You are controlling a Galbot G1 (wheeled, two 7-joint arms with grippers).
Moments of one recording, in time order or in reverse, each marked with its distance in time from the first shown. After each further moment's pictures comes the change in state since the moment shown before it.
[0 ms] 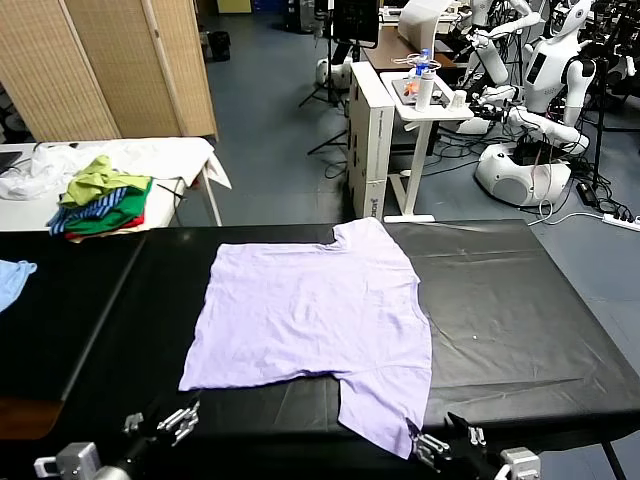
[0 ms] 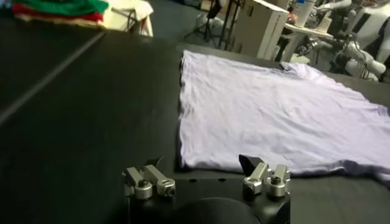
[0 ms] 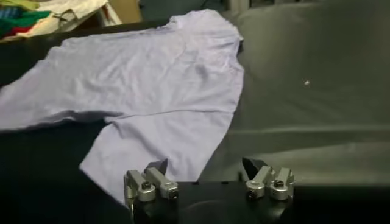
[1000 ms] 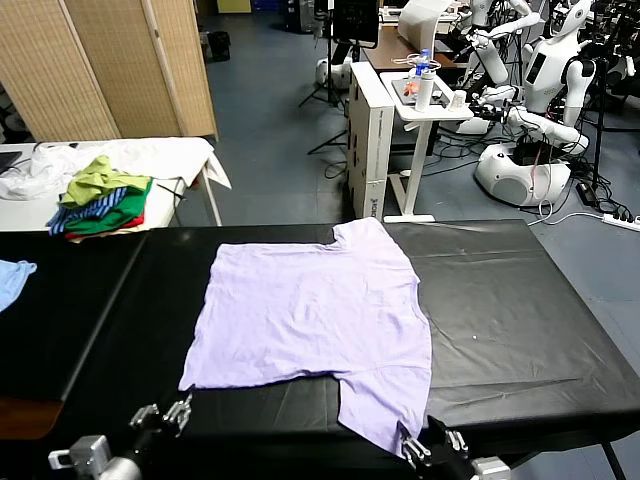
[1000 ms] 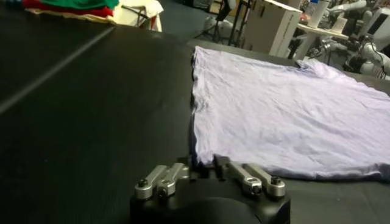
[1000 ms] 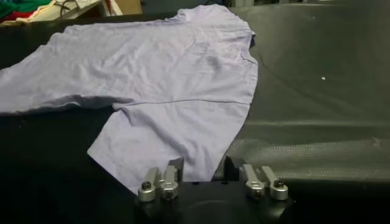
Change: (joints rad) left arm -0.053 -0.012 0.026 0.071 0.005 -0.032 -0.010; right arm 0.002 0.034 -0.055 -0.022 -0.033 0.004 -0.007
